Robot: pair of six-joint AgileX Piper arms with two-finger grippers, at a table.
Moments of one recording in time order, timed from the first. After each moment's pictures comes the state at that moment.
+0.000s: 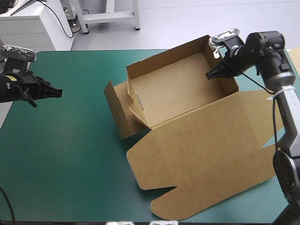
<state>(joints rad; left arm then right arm) 0.13 1.29 -1.53 -0.23 1.11 0.40 0.15 1.76 -1.95 0.09 1.25 -0.30</state>
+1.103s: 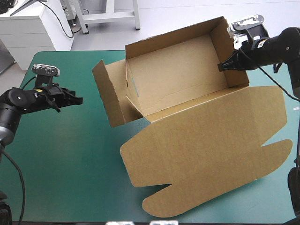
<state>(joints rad) 0.13 1.39 -1.17 -0.58 0.72 0.68 0.05 1.61 -1.95 0.27 1.25 -0.36</state>
